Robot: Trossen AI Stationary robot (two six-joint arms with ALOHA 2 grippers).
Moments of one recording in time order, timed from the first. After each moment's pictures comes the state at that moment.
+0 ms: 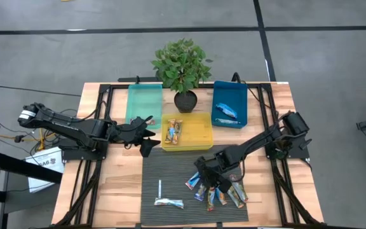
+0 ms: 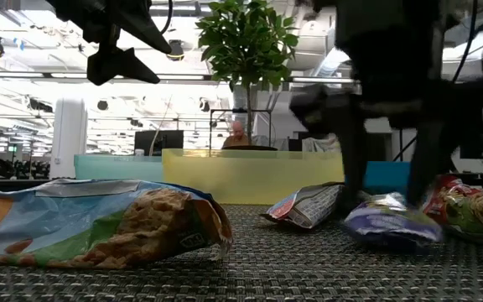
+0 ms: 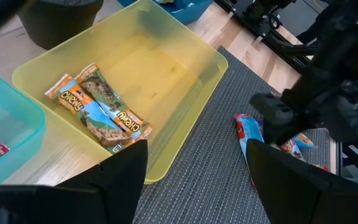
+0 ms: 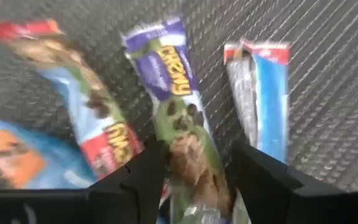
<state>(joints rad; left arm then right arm) -0.18 1.03 0.71 -0.28 -0.30 -0.77 0.37 1.83 1.05 -0.36 -0.18 -0.45</state>
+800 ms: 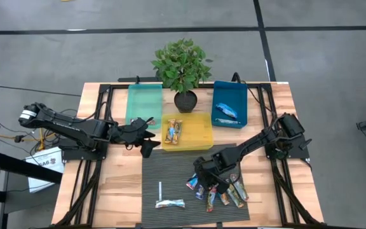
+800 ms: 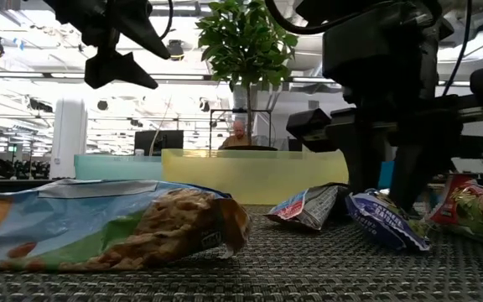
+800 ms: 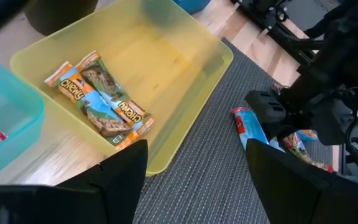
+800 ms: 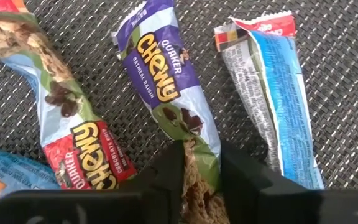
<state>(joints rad) -0.18 1.05 0.71 -0.30 -0.29 -0.80 0.37 1.89 1.08 -0.37 -0.18 -0.39</state>
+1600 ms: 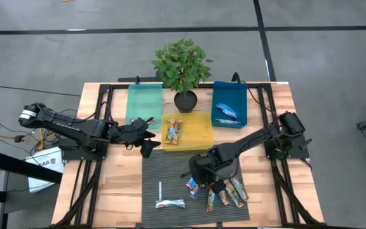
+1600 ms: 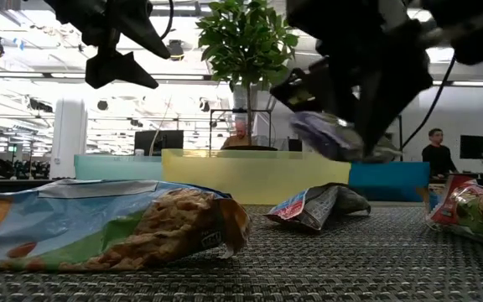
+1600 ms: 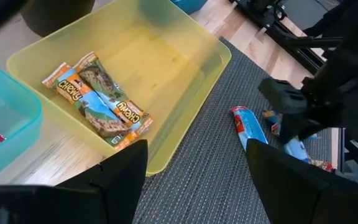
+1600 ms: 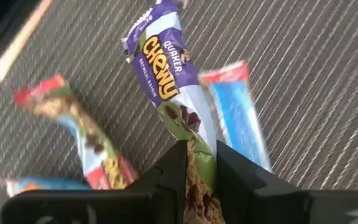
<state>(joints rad) -0.18 1.05 0.71 -0.29 -0.28 -0.79 0.34 1.87 1.27 -0.57 -0.23 -0.28</state>
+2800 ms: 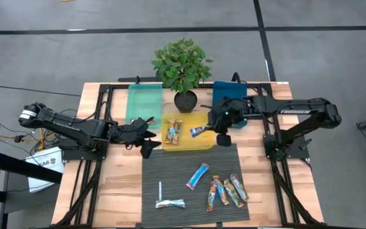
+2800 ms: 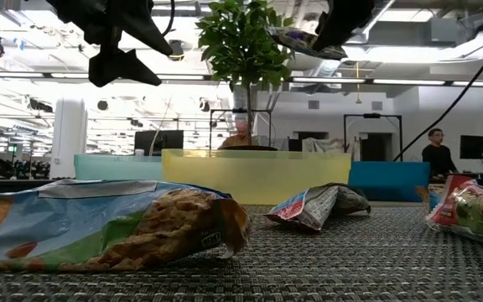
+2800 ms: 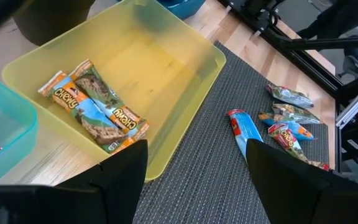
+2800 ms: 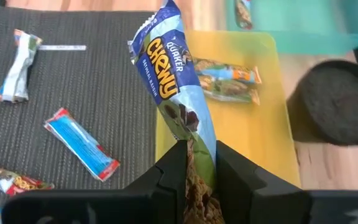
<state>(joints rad) -0.18 1.05 0.71 -0.27 -0.29 -0.77 -0.05 1.36 1.28 -0.81 -0.05 -0.14</state>
